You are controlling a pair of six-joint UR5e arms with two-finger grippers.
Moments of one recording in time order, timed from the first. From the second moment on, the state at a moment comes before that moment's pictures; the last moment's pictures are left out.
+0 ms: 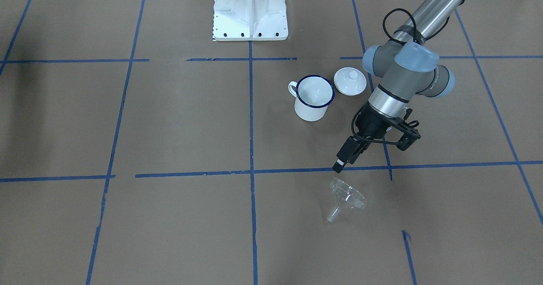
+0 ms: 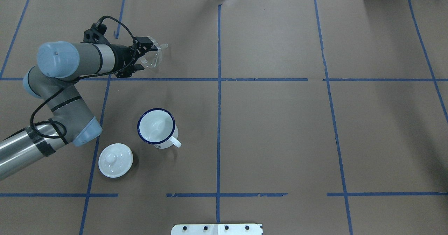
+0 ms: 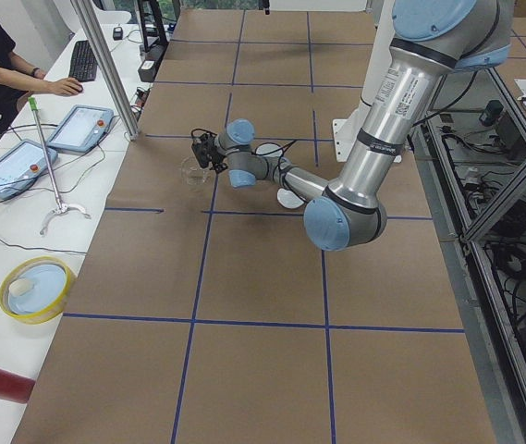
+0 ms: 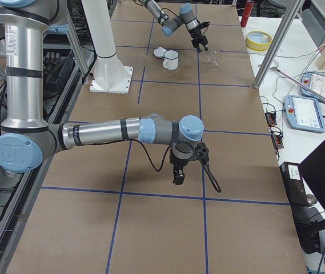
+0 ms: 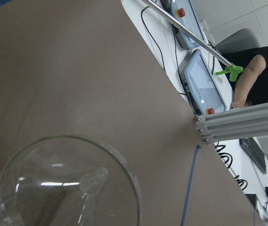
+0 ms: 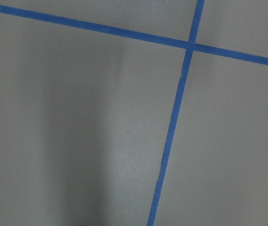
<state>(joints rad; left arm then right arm) -0.76 -2.00 -1.50 -2.44 -1.79 -1.87 1.45 -1.63 1.79 -1.79 2.31 -0.13</state>
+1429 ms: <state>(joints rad) -0.46 -1.67 -2.01 -1.78 -1.83 -2.08 1.45 -1.63 1.79 -1.79 2.31 -0.13</state>
